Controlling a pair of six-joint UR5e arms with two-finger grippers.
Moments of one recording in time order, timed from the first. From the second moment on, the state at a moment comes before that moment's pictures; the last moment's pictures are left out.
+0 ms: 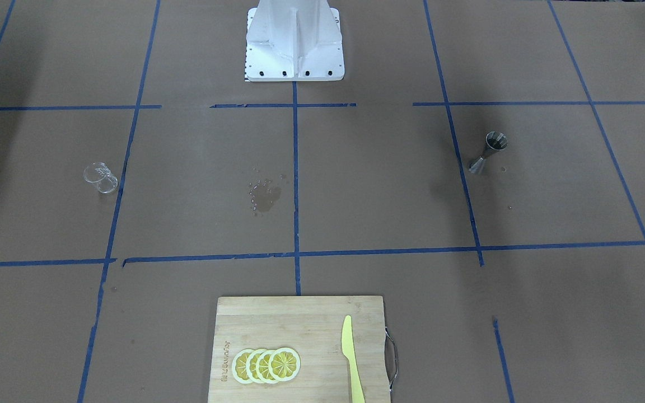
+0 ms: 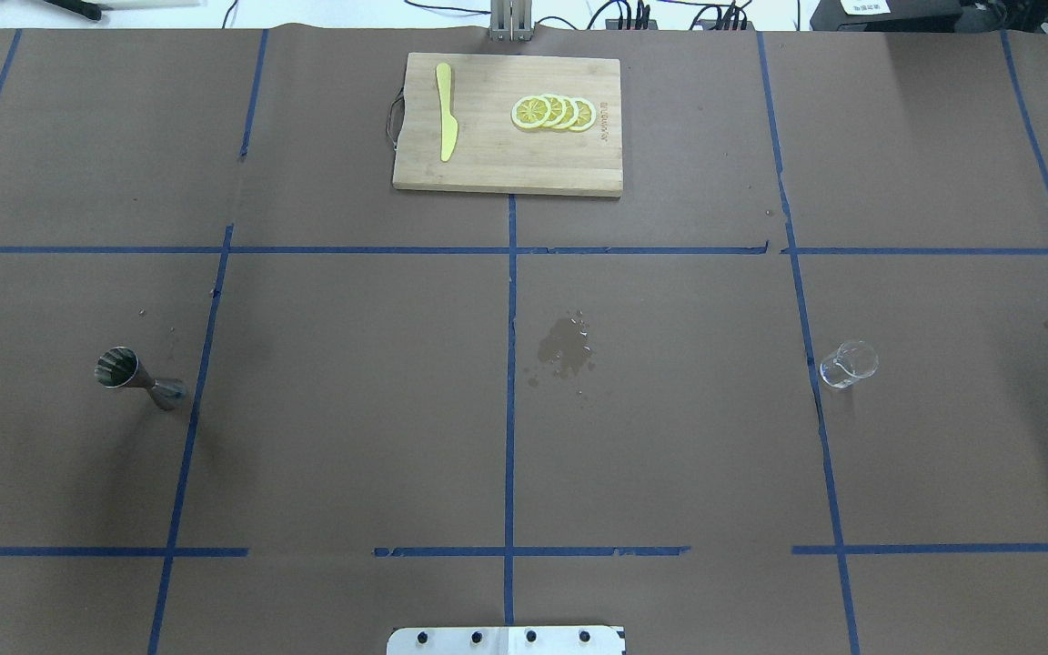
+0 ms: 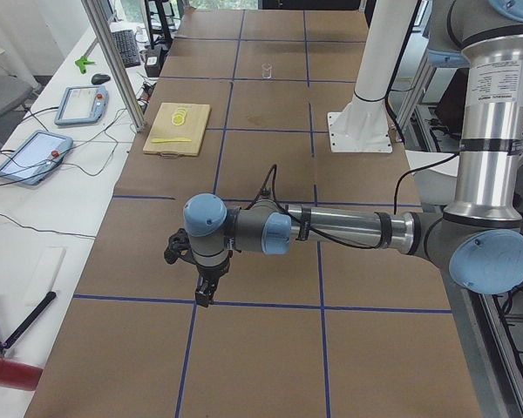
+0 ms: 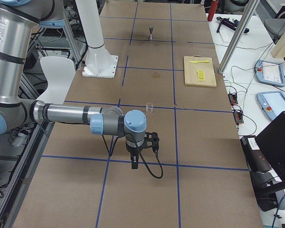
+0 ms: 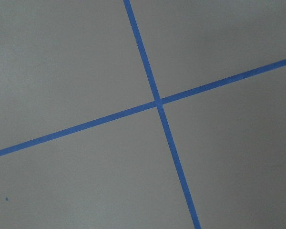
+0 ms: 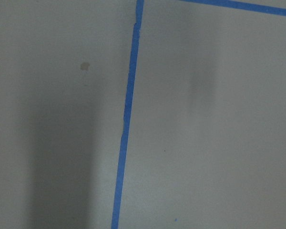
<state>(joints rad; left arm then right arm) -1.56 -1.58 -1.64 -1.59 -2.31 0.24 1.54 -1.88 1.84 -1.56 2.29 -0.10</state>
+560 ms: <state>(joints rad) -1.56 -1.56 -1.64 -1.60 -2.31 0.25 1.54 -1.89 1.82 -1.56 2.32 -0.11</state>
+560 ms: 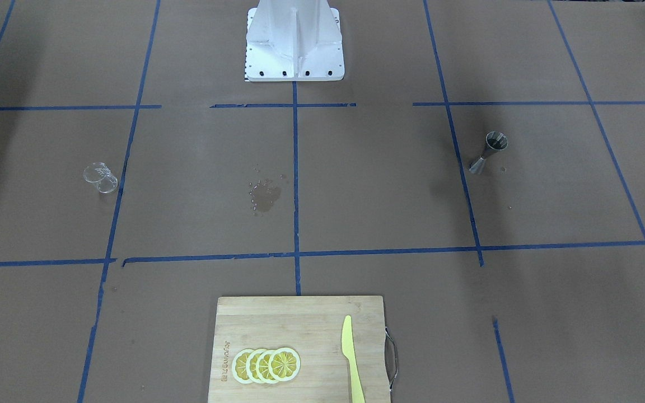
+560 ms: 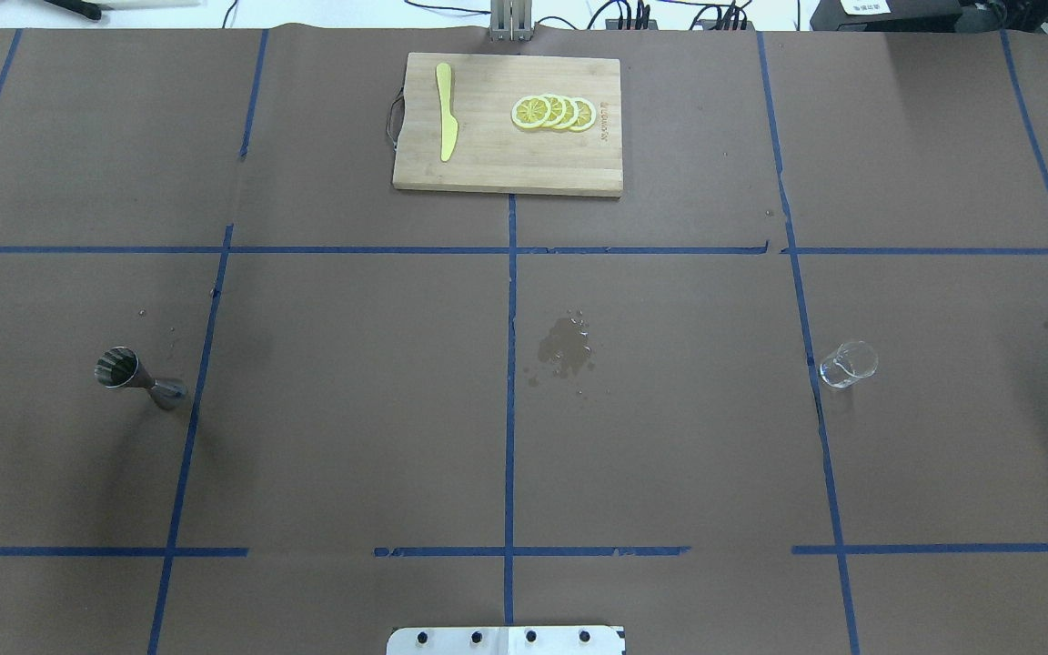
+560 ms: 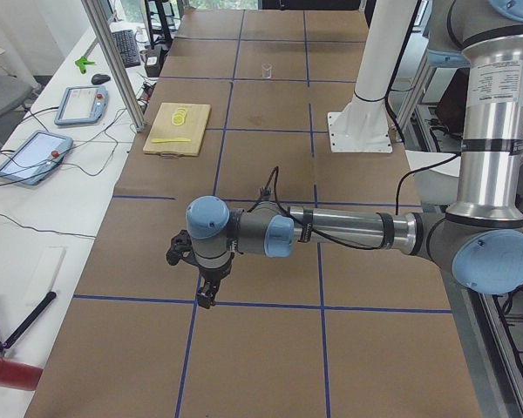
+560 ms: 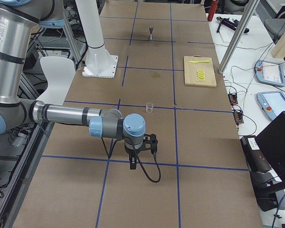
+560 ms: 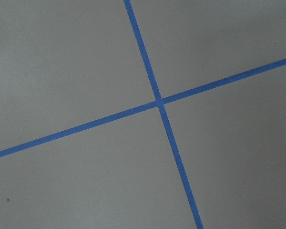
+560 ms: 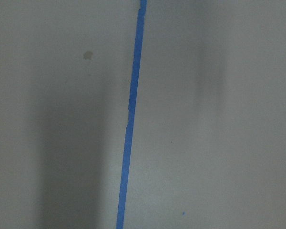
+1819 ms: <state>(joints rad) -1.57 -1.55 -1.64 -1.52 -2.36 0.24 1.54 -1.85 1.86 -1.54 2.28 0.05</state>
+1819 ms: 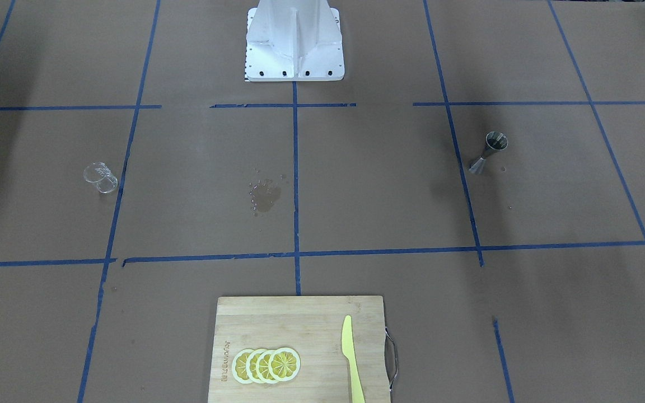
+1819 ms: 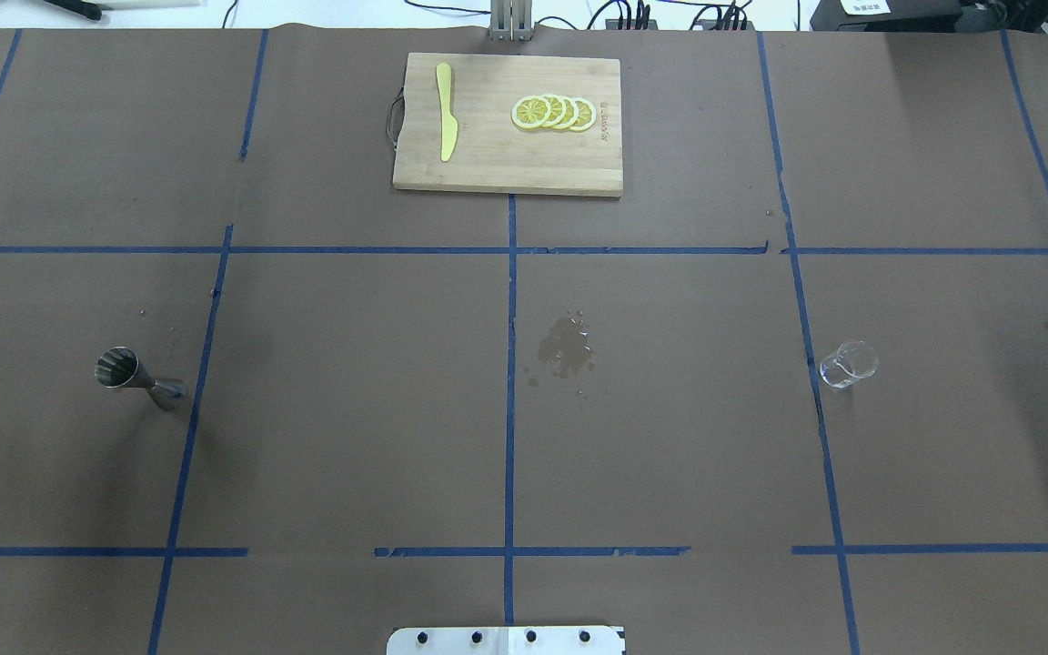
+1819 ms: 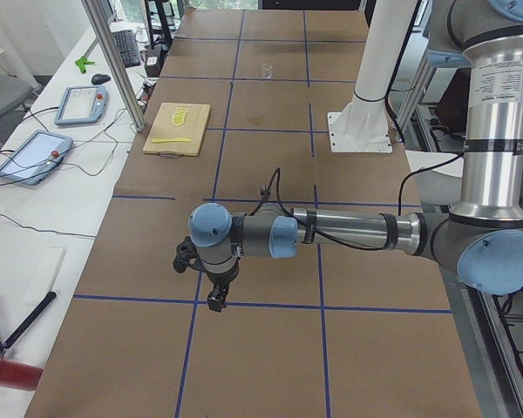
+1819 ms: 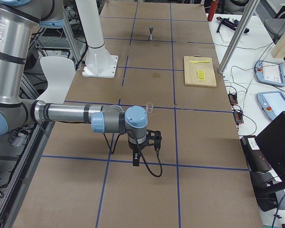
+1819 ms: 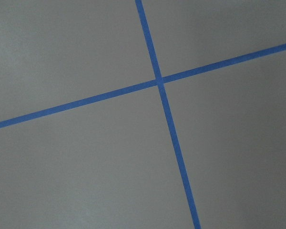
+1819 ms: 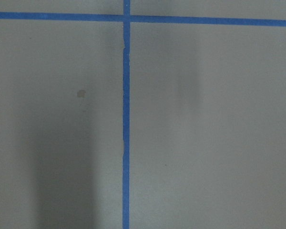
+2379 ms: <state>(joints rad) -1.57 -1.55 -1.65 -1.50 -2.37 0.24 1.54 -1.83 1.86 -1.56 2.32 0.06</state>
